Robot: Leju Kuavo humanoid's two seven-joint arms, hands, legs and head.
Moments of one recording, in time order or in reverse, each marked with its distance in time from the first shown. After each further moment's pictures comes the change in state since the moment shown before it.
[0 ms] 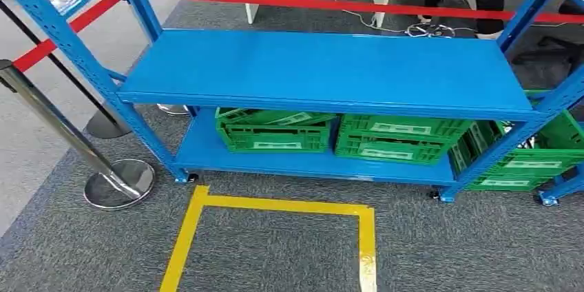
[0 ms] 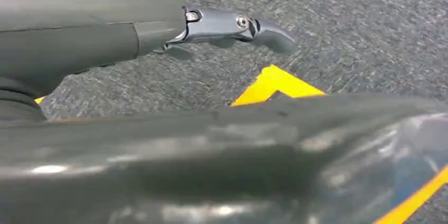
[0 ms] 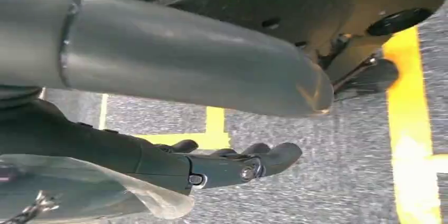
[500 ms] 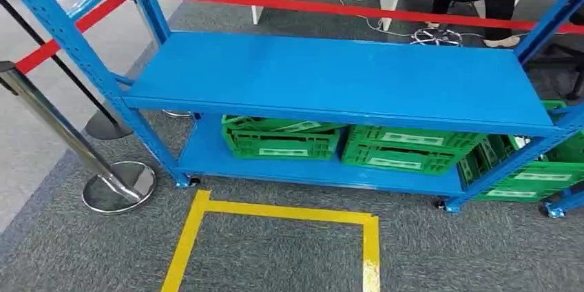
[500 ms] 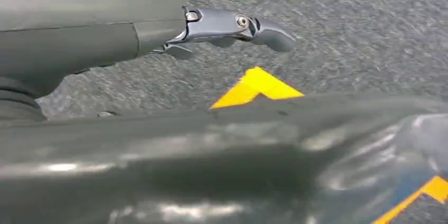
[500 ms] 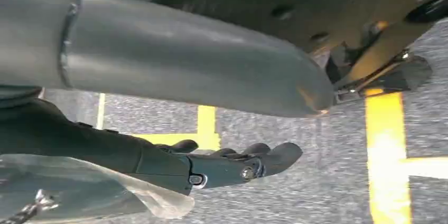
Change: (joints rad) left arm -0.004 -0.002 0.009 0.000 0.008 0.000 0.001; right arm 0.001 -0.001 0.000 0.001 0.006 0.001 0.005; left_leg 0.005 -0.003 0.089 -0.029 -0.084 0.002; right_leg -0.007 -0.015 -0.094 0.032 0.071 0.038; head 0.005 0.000
